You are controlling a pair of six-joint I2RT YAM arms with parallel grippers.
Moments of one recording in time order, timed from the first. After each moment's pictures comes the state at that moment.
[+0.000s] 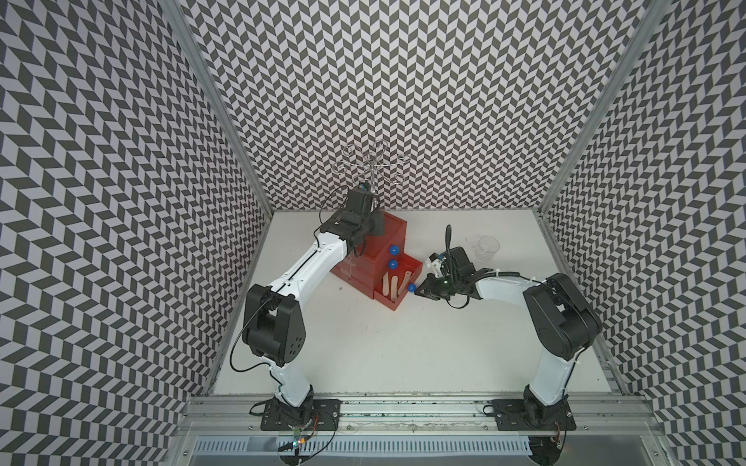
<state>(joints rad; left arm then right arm) -0.41 1.79 1.60 -0.47 -0.08 -0.28 0.49 1.85 1.03 -0.08 -0.61 0.64</state>
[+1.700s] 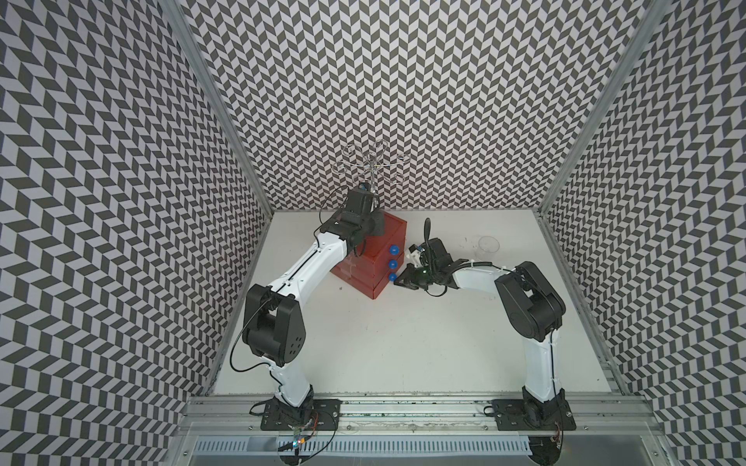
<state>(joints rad) -0.41 1.79 1.60 -0.47 -0.08 -0.28 0.56 2.08 1.29 -0.02 -0.65 0.73</state>
